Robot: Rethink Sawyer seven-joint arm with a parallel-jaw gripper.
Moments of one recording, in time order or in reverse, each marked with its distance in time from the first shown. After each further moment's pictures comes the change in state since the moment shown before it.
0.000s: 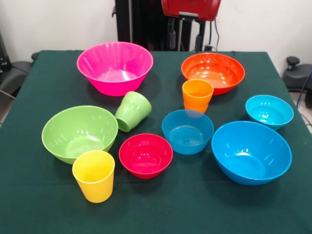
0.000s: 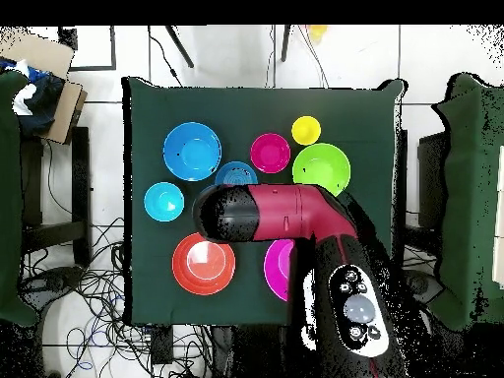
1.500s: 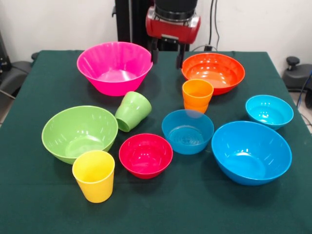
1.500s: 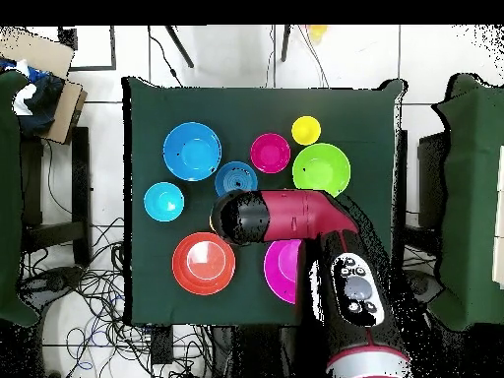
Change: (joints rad) arm 0.015 0.123 -0.074 -0.032 -0.062 -0.032 0.000
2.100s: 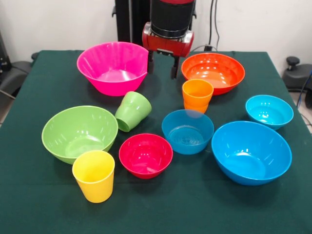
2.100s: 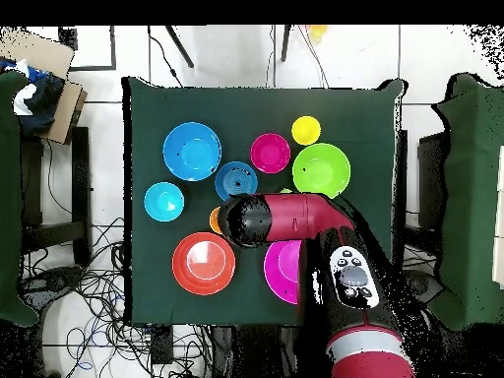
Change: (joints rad) arm 0.005 0.072 -0.027 -0.013 -0.020 -0.030 0.000
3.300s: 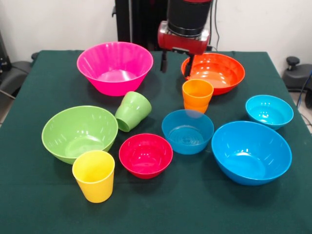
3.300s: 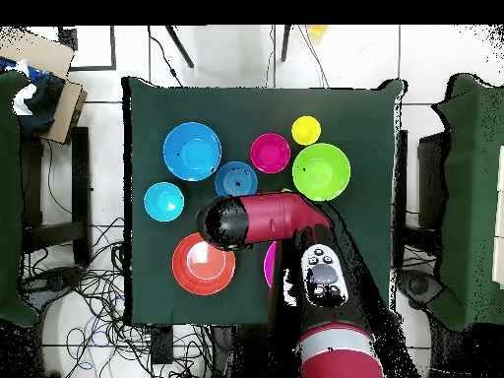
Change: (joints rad) arm 0.088 -0.005 -0.025 0.000 0.008 0.000 0.000
